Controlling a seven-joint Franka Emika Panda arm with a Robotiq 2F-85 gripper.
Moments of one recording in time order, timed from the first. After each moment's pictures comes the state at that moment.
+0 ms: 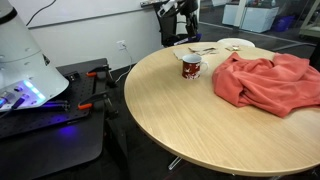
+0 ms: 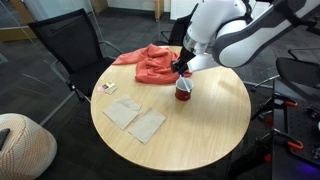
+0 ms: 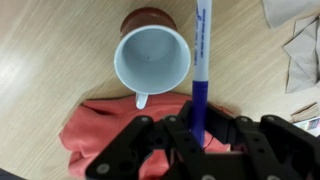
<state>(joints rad) 0.40 0.44 -0.32 -2.17 -0.04 2.88 0.82</state>
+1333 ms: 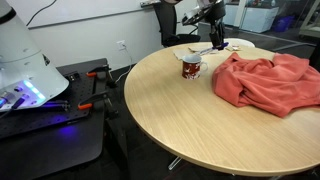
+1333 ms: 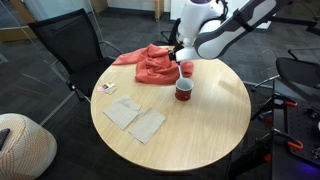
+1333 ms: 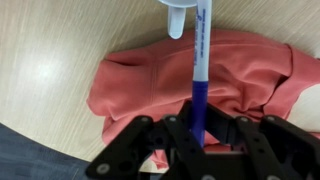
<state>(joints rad) 0.32 0.64 -0.40 -1.92 -0.11 2.81 0.97</state>
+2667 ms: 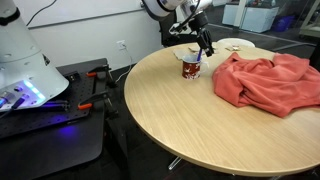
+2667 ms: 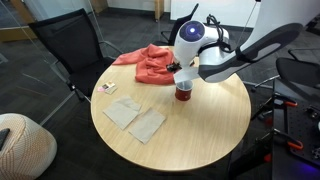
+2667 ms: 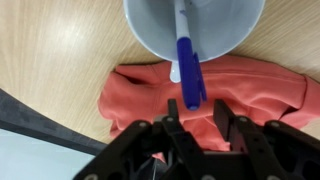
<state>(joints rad) 0.66 0.77 -0.65 -1.96 -0.29 2.81 1.27</state>
